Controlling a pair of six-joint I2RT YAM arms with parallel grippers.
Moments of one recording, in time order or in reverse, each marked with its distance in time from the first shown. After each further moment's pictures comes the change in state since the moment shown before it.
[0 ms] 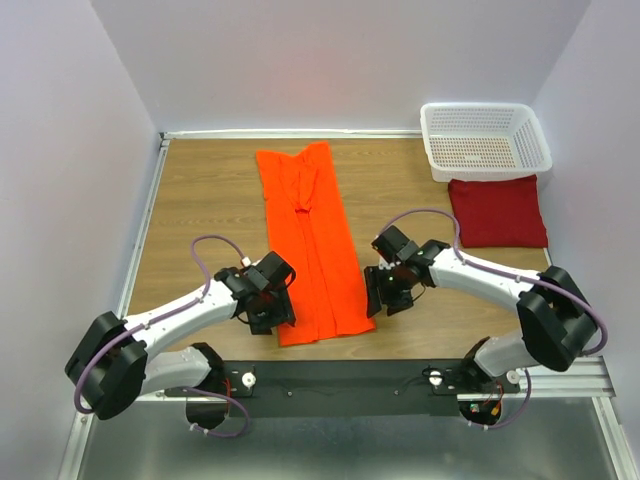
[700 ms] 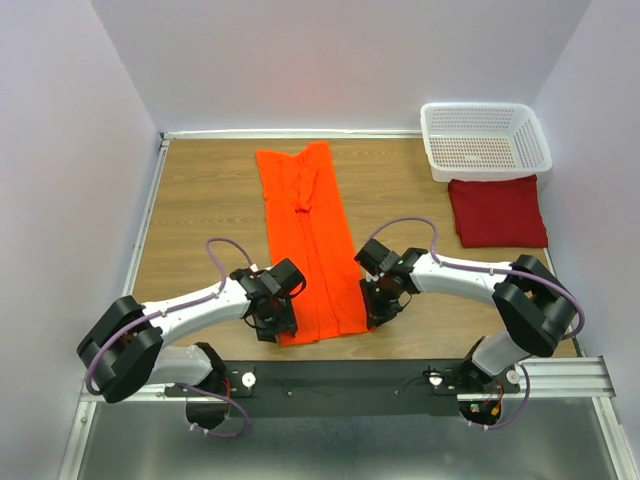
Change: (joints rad) left arm -0.078 0.098 0.010 -0.013 -0.006 -0.058; right arm 0.122 0.123 0.004 0.052 0.020 0.036
